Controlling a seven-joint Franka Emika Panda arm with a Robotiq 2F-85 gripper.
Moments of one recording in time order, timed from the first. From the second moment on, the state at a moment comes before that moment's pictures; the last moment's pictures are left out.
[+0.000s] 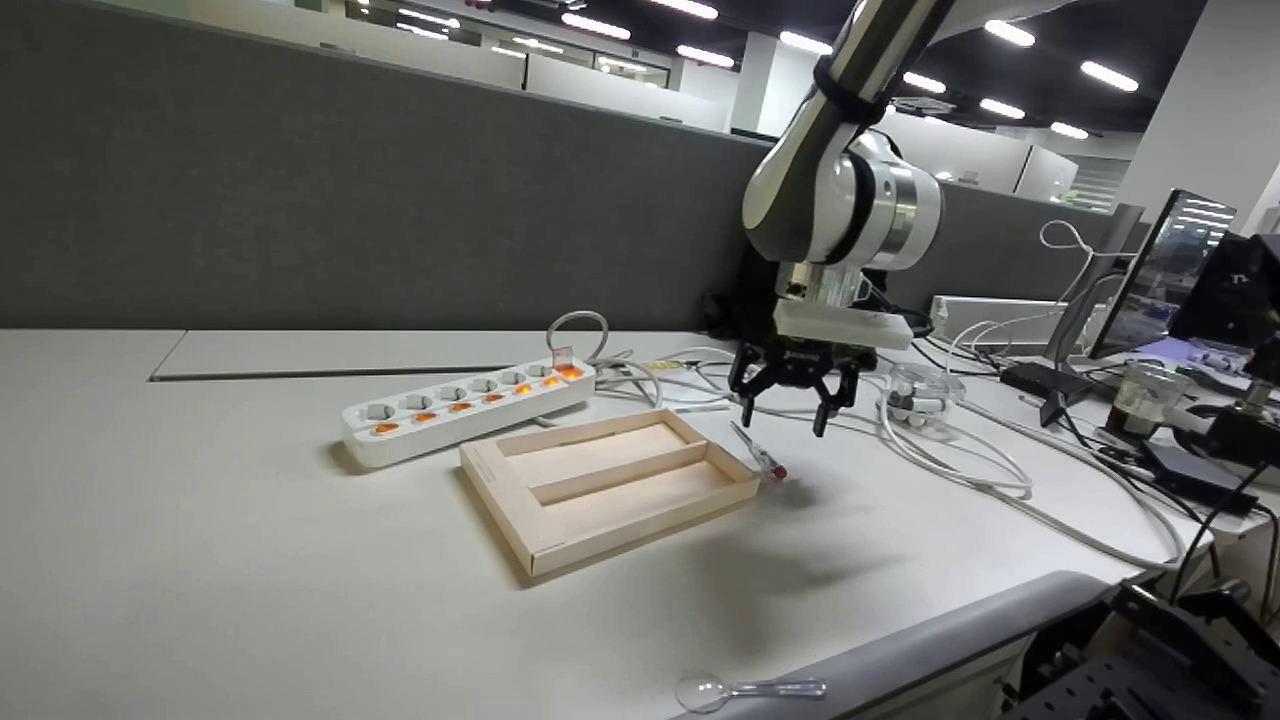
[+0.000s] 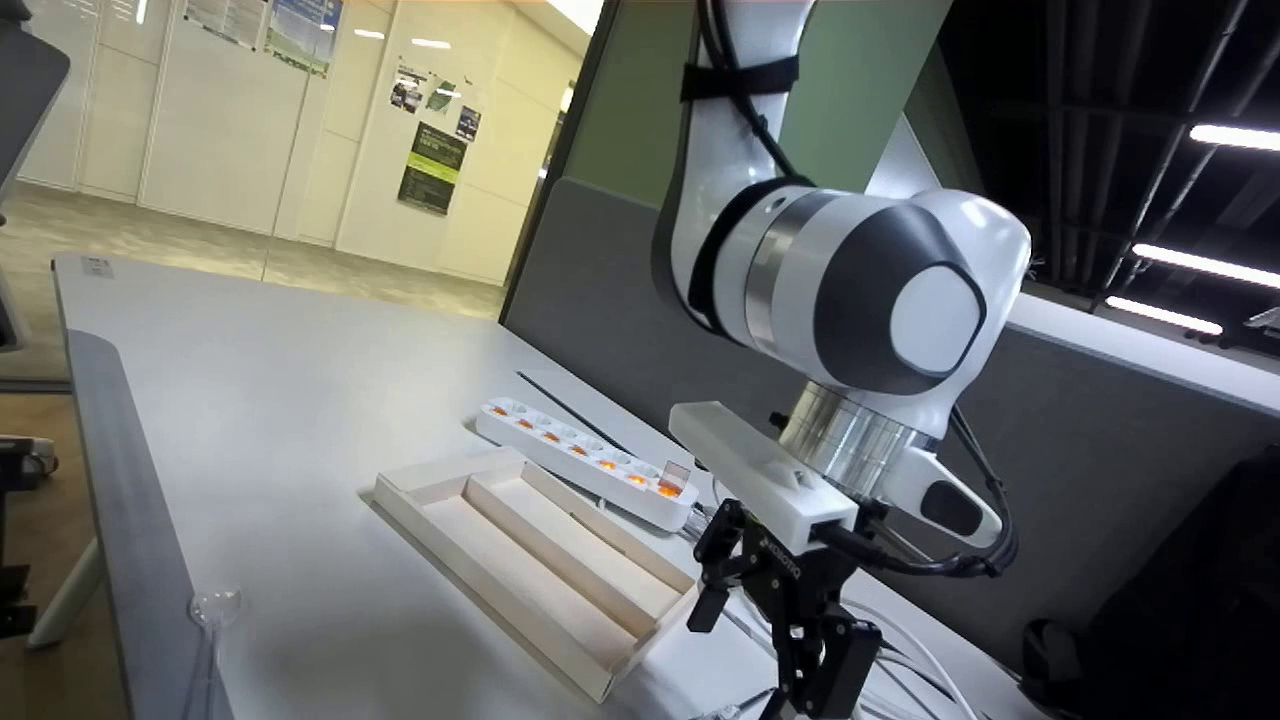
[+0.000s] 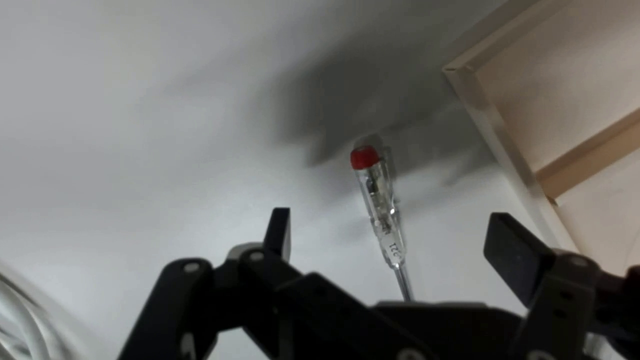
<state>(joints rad) -0.11 0.46 -0.12 -2.26 0.10 2.67 0.15</state>
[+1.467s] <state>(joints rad) -0.11 0.61 -0.11 -2.14 0.10 2.67 0.14</state>
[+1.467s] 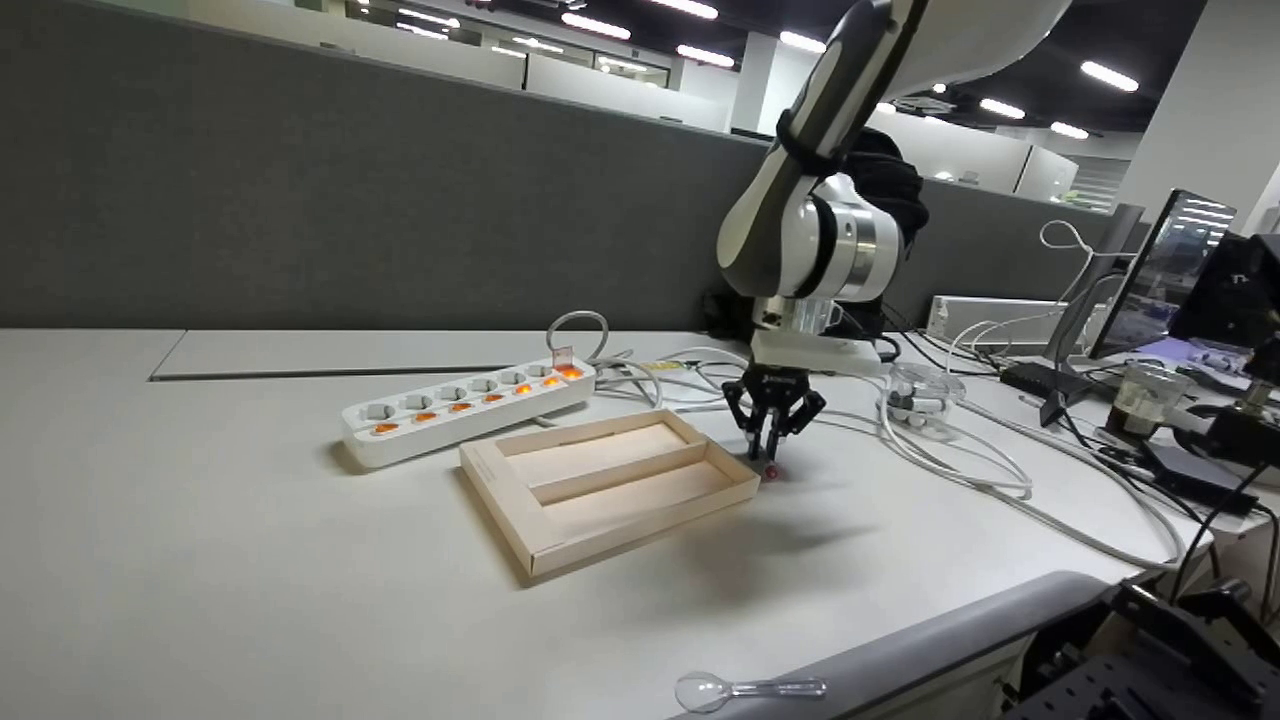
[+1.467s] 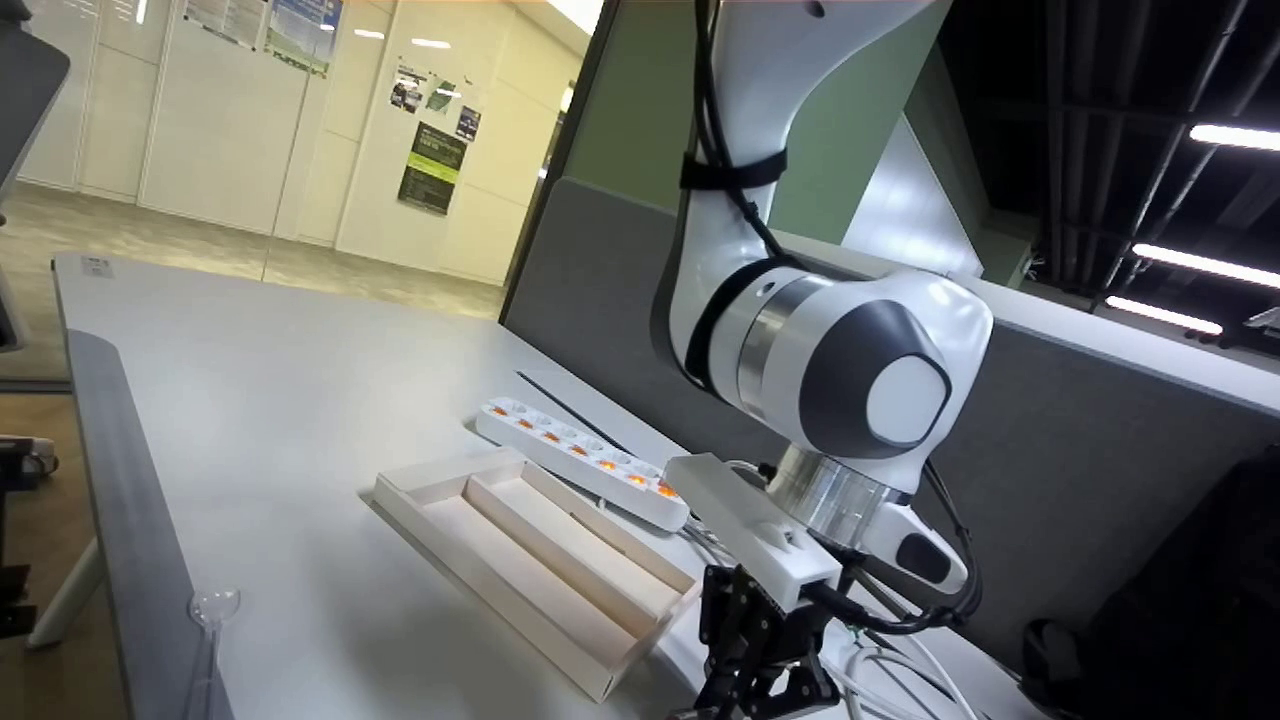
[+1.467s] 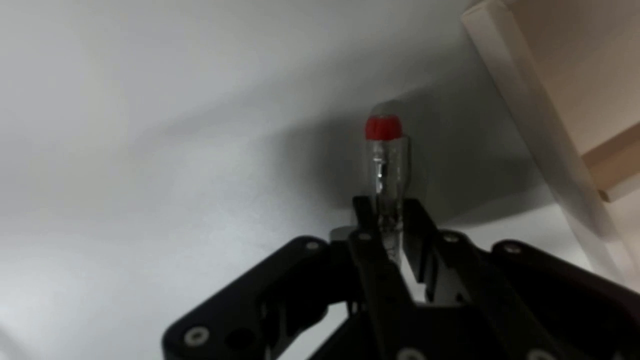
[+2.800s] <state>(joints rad) 0.06 0.51 -0.02 -2.15 0.06 2.70 0.12</state>
